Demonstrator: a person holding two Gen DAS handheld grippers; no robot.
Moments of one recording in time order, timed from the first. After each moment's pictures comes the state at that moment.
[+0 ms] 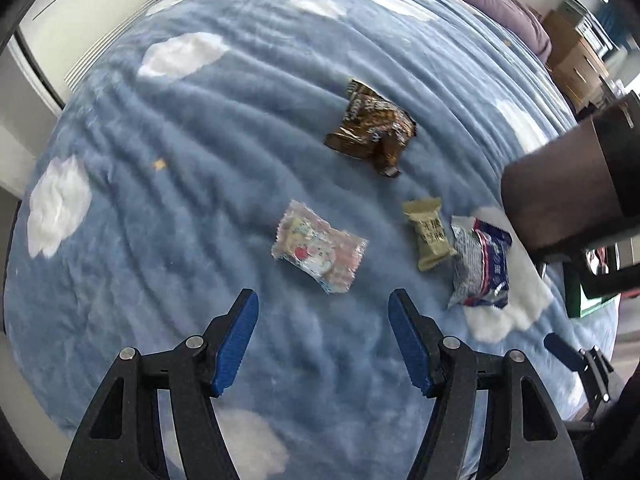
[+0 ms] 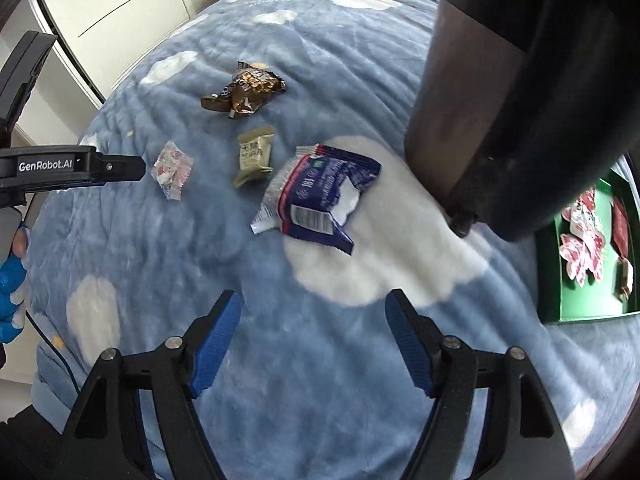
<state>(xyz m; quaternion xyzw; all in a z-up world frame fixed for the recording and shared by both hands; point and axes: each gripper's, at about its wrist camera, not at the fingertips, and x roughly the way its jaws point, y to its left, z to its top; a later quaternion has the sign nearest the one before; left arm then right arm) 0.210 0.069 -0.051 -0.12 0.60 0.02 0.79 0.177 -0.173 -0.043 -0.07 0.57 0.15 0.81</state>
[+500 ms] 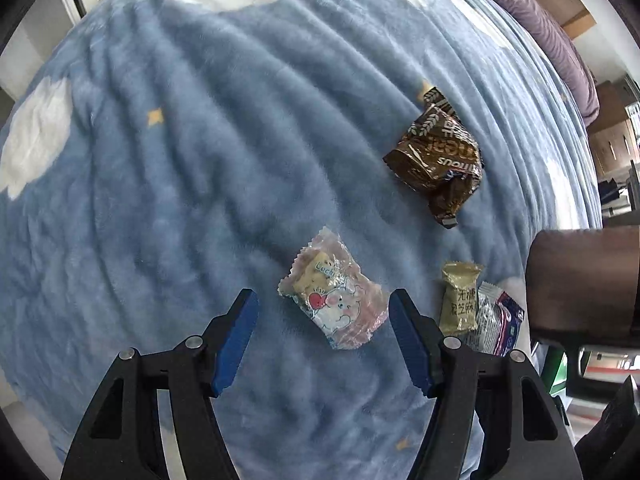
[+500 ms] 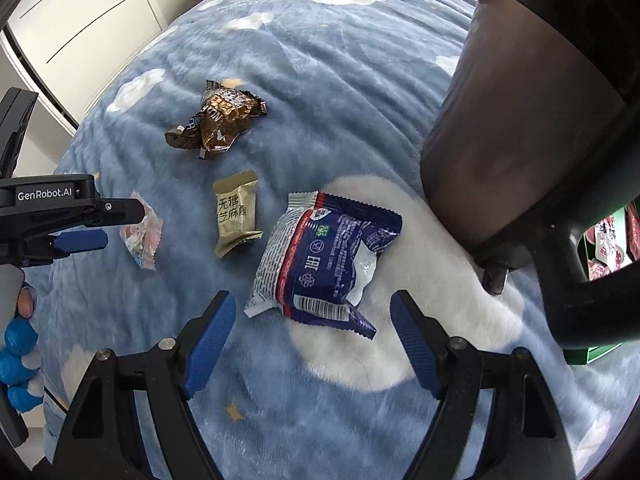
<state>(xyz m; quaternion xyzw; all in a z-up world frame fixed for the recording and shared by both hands) 0.250 0.110 -0.098 -0.24 0.62 0.08 0.74 0.233 -0.153 -0.066 -0.04 0.57 0.11 0.81</state>
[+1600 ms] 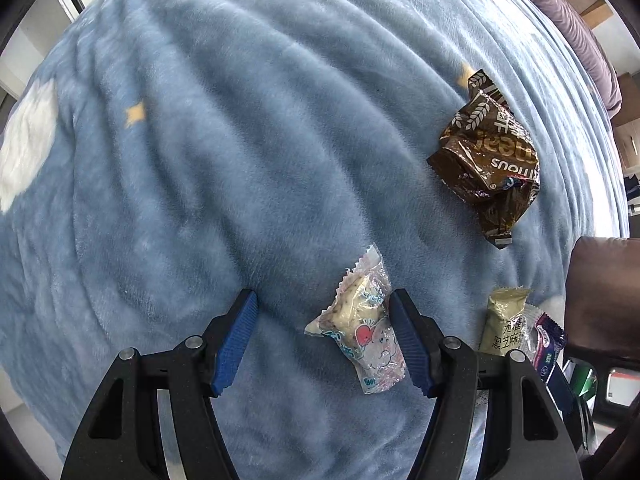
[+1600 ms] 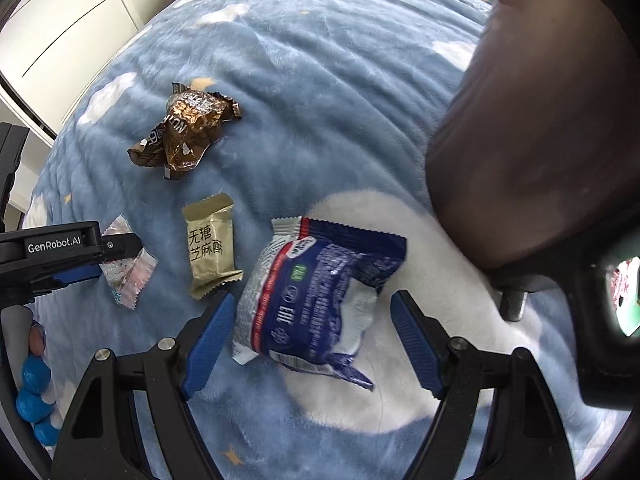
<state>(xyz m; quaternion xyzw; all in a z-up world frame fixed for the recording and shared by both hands) 0.291 0.121 -0.167 -0.21 0.65 0.10 0.73 0.263 -0.148 -0.089 -0.03 0.59 0.08 0.80</state>
